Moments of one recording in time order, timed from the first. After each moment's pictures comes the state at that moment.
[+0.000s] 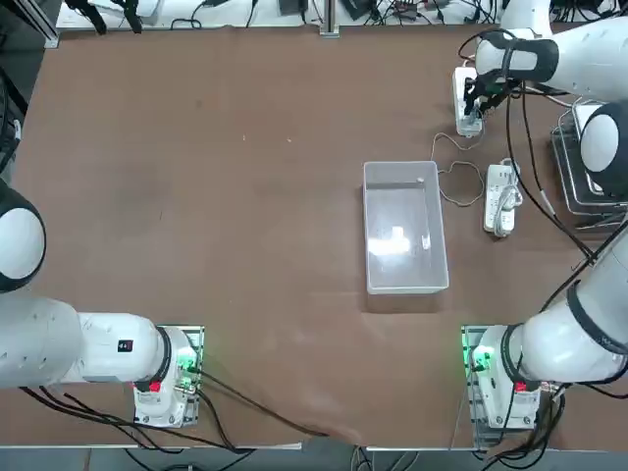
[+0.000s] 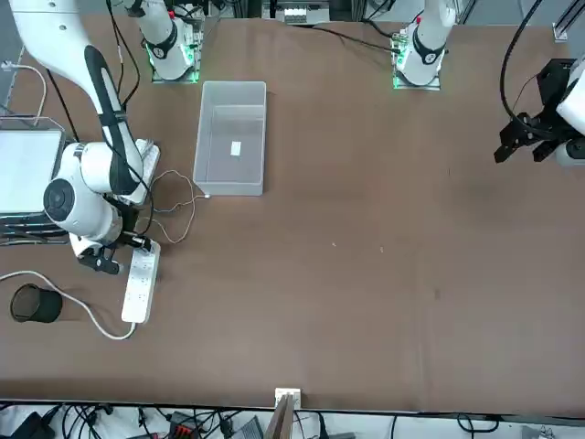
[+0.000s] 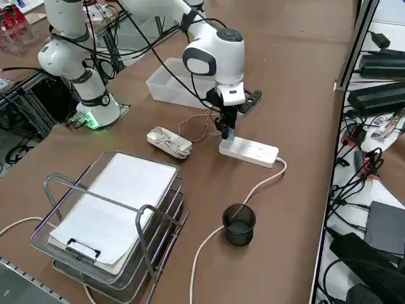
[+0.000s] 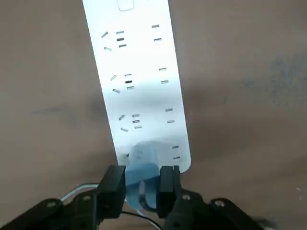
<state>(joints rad) 0.05 0.48 -0.04 -1.87 -0.01 2.32 0.26</state>
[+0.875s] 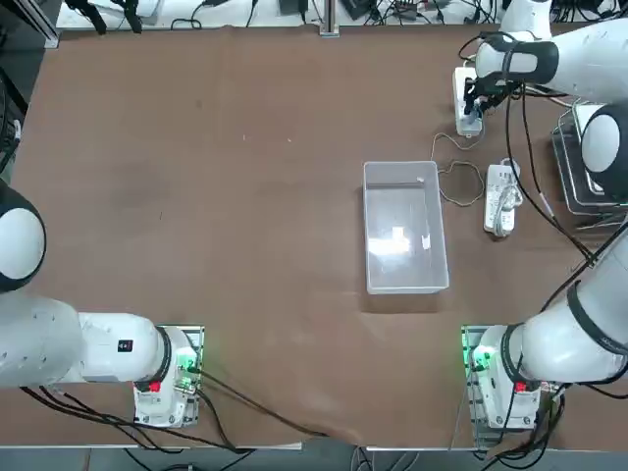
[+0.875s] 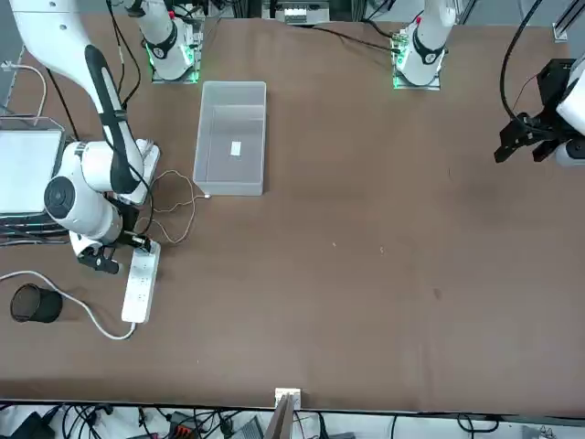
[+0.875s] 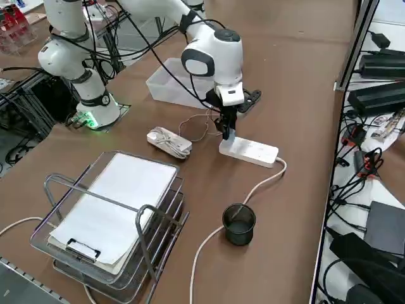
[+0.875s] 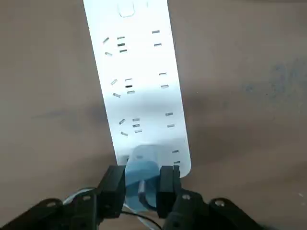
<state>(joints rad) 0.05 0.47 -0.04 -1.90 -0.01 2.38 0.25</state>
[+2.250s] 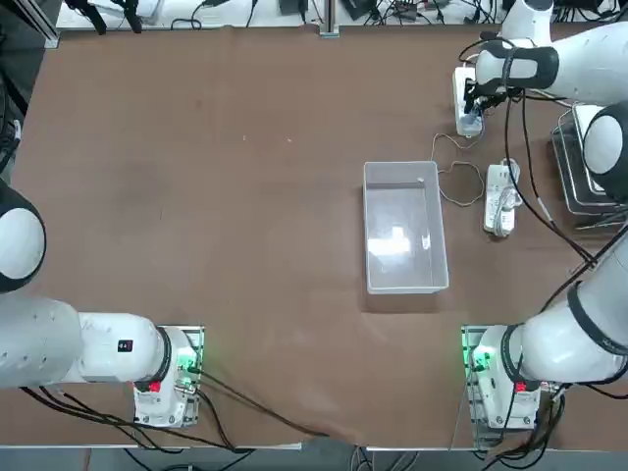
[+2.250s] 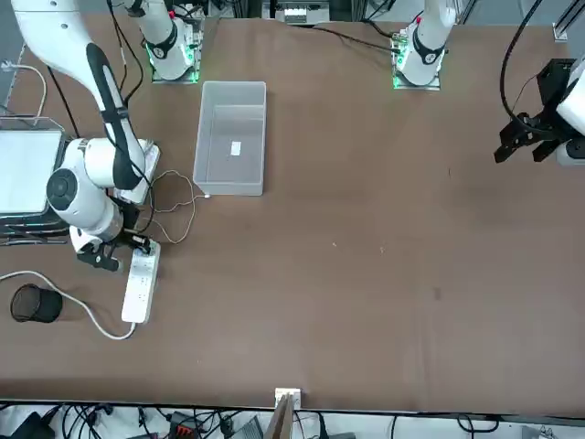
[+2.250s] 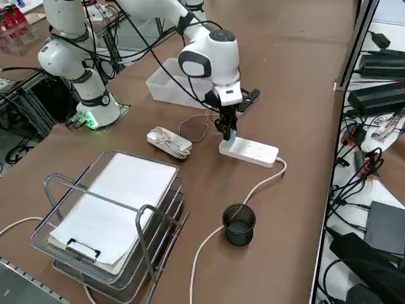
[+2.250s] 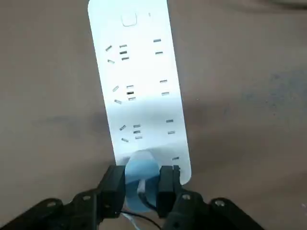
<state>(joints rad) 0.05 0.46 -0.04 -1.94 -0.01 2.46 0.25</state>
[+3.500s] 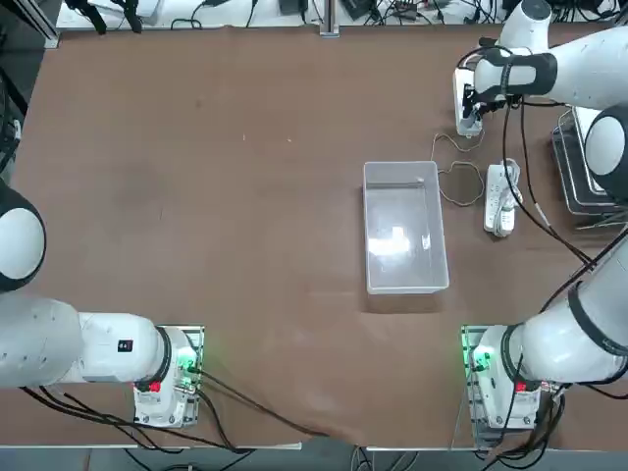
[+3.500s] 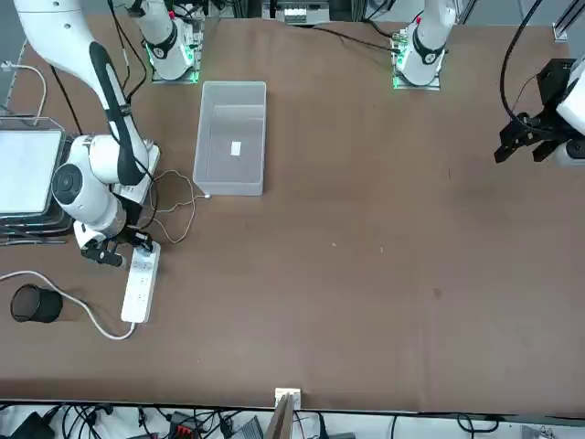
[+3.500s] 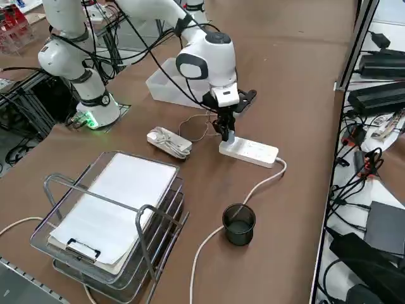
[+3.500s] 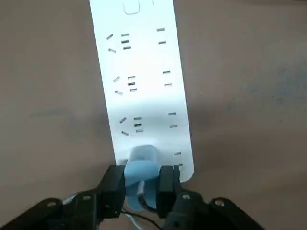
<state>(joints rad) 0.06 0.45 -0.04 -1.99 -0.02 2.50 0.24</state>
